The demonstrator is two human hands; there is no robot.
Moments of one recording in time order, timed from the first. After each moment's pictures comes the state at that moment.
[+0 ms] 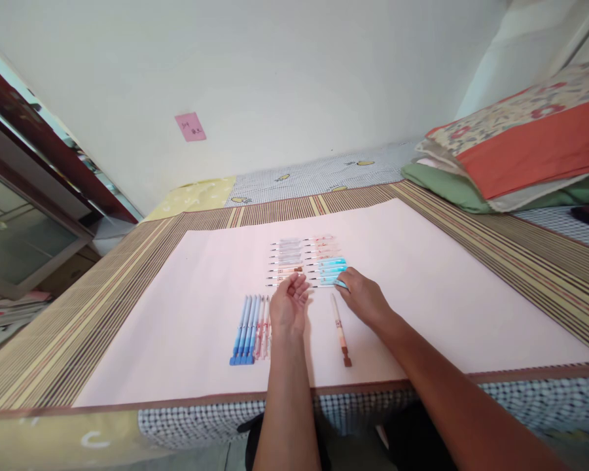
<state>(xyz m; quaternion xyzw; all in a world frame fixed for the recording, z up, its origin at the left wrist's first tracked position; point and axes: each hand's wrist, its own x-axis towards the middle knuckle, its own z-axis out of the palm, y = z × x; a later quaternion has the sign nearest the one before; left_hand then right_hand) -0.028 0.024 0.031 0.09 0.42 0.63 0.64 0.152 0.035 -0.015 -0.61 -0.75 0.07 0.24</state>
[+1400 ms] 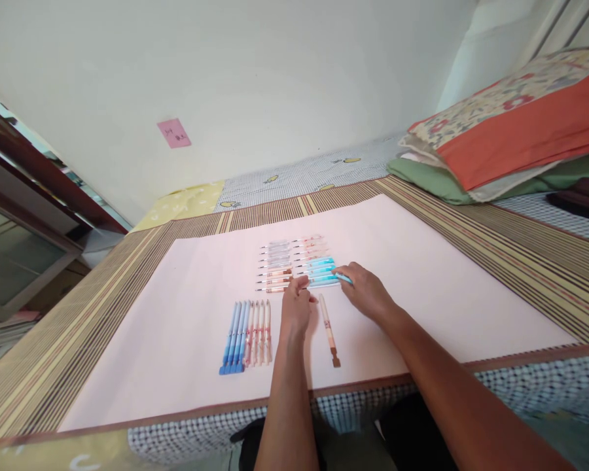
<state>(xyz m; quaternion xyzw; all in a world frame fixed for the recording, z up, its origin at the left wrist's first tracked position) -0.004 0.022 0.008 0.44 0.57 0.48 0.50 0.183 0.036 -0.013 -0.61 -0.72 0.13 0.30</state>
